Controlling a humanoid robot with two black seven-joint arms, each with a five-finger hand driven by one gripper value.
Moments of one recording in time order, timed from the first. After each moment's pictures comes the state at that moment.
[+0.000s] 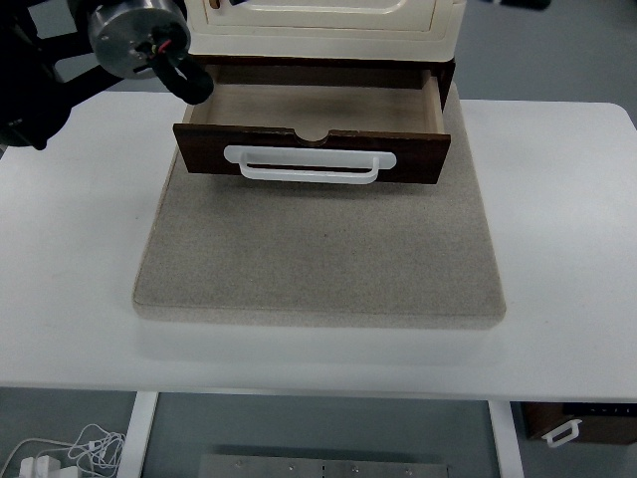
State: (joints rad) left arm -1.58 0.48 -0.31 -1.51 0.22 -0.02 -0.05; right arm 0.01 0.00 -0.01 0.18 -0.04 -0.05 0.03
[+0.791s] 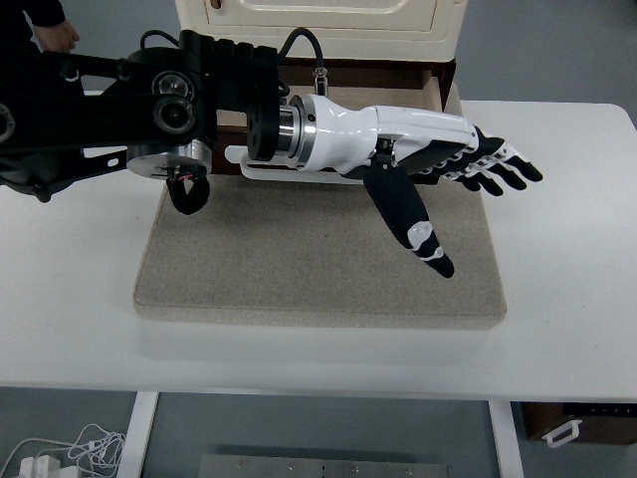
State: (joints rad) left arm -1.63 0.47 0.01 -1.62 0.35 -0.18 0.05; right arm 0.01 0.00 -0.01 0.18 -0.04 -0.05 0.03
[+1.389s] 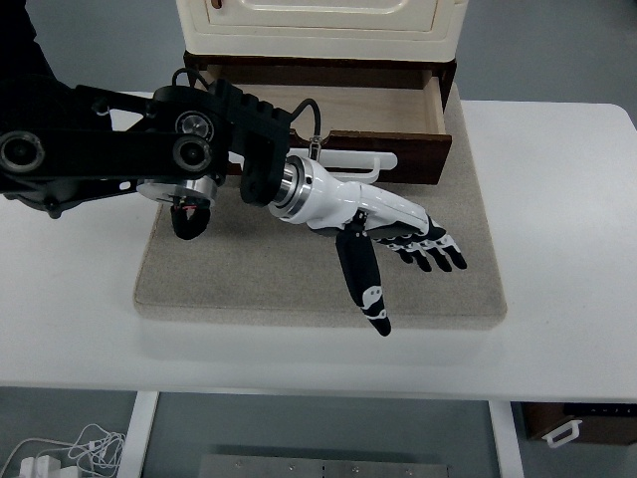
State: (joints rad) left arm -1.62 0.44 0.09 -1.61 0.36 -0.27 0.28; right arm 0.01 0.00 -0.01 0.18 -0.04 -0.05 0.03
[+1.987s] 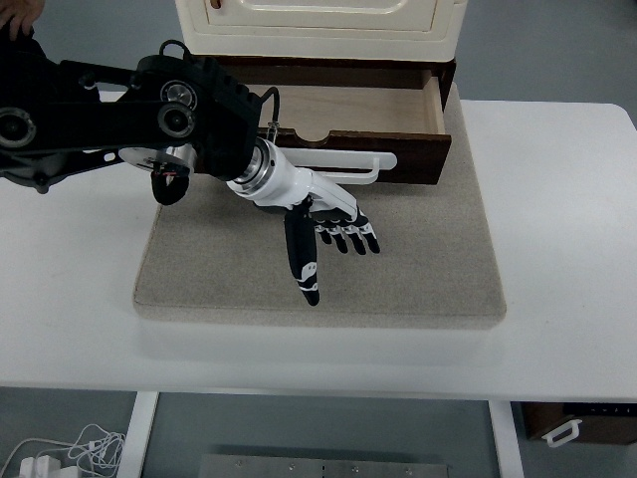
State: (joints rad) left arm -1.63 0.46 0.12 -1.48 0.42 -0.43 0.48; right arm 0.01 0.00 -0.01 0.18 -0.04 -0.05 0.03
